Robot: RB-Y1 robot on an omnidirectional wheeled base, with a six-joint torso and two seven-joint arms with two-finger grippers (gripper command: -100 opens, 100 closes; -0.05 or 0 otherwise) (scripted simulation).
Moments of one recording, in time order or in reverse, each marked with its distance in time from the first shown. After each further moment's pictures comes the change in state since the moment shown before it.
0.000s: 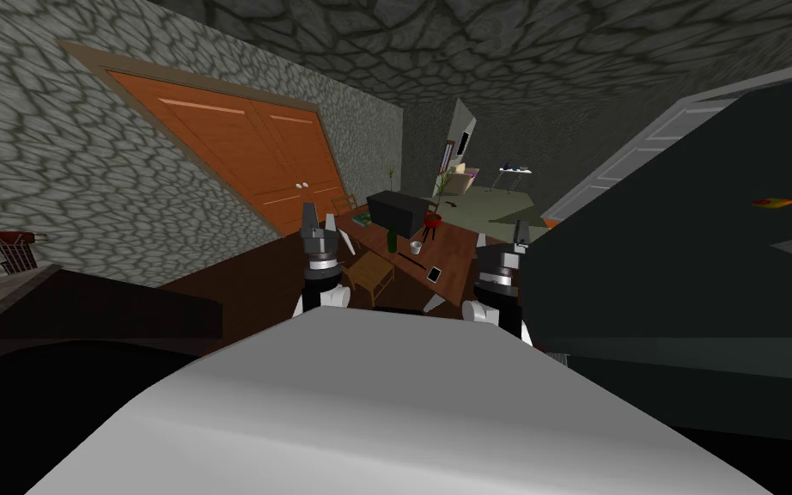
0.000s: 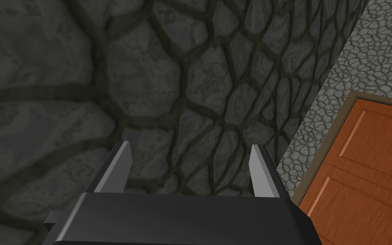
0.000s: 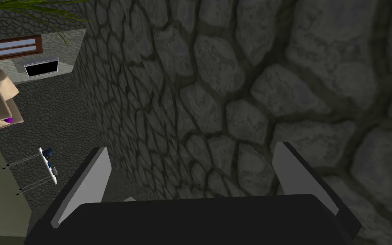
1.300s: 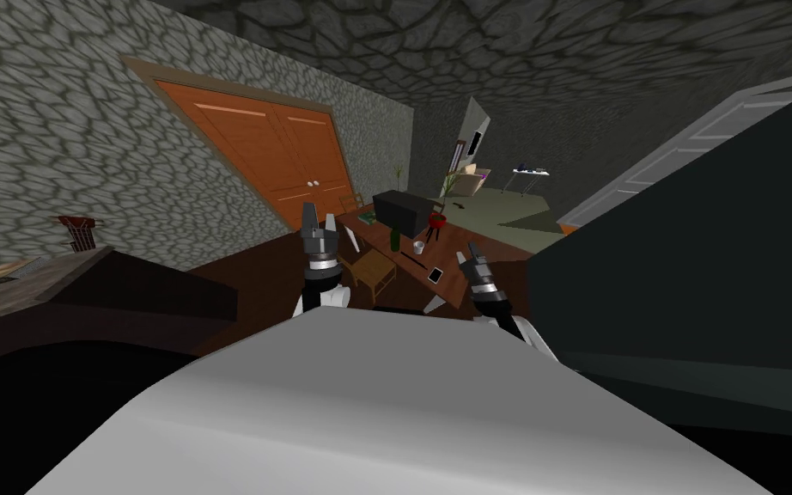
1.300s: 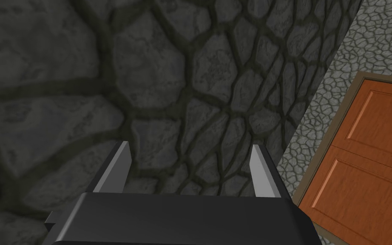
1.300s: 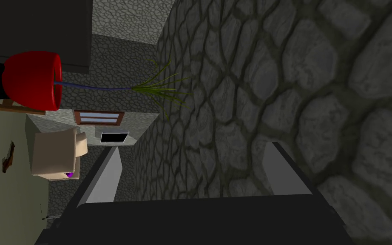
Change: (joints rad) left arm 0.000 0.000 0.000 0.000 0.000 0.000 0.000; right arm 0.068 -0.362 0.068 0.116 0.162 0.055 -0.152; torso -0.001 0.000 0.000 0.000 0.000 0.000
